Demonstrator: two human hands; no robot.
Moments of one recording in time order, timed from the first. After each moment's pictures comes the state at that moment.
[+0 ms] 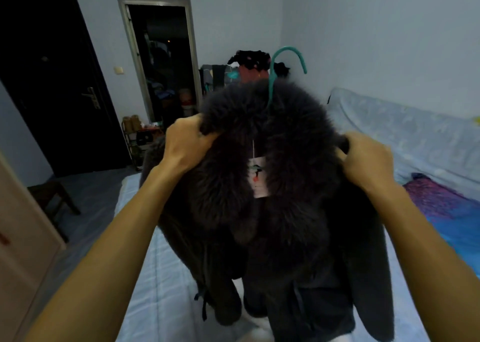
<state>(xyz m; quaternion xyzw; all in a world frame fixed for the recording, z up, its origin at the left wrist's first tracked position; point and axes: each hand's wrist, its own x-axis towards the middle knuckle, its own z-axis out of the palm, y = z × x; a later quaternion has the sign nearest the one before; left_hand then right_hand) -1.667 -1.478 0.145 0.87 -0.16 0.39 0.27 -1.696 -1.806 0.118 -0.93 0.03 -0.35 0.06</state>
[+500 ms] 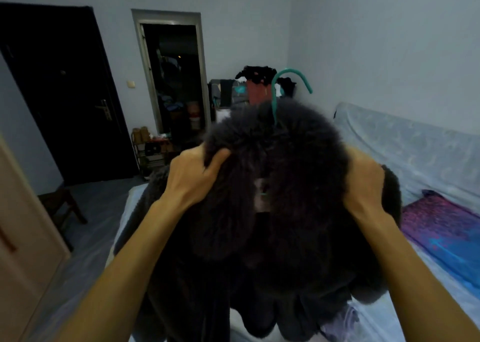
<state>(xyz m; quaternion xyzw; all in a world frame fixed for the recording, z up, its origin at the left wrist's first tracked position) -1.703 -1.480 0.134 0.85 -0.17 0.41 0.28 -1.718 -1.764 0.130 -0.87 -0.05 -0.46 0.18</state>
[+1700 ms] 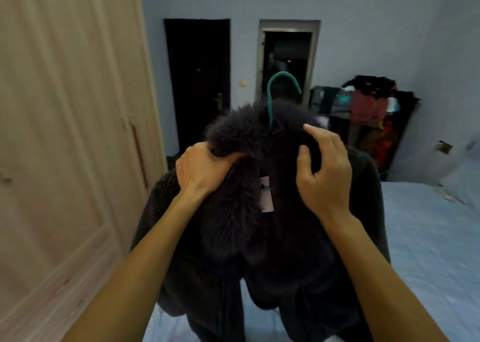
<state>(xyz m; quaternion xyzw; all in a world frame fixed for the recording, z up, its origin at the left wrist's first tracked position) -1.877 -1.424 0.158 0.85 0.19 0.41 0.27 -1.803 -1.617 0.151 -0.70 -0.35 -0.43 0.44</state>
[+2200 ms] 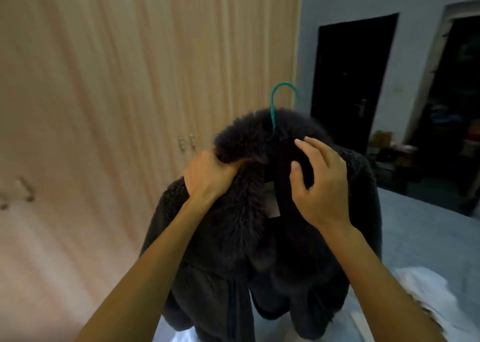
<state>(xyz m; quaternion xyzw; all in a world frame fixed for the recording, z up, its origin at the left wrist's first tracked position) -2.072 -1.445 0.165 0.75 0.48 0.44 0.12 -1.907 -1.557 0.139 -0.58 -0.56 -0.28 0.52</state>
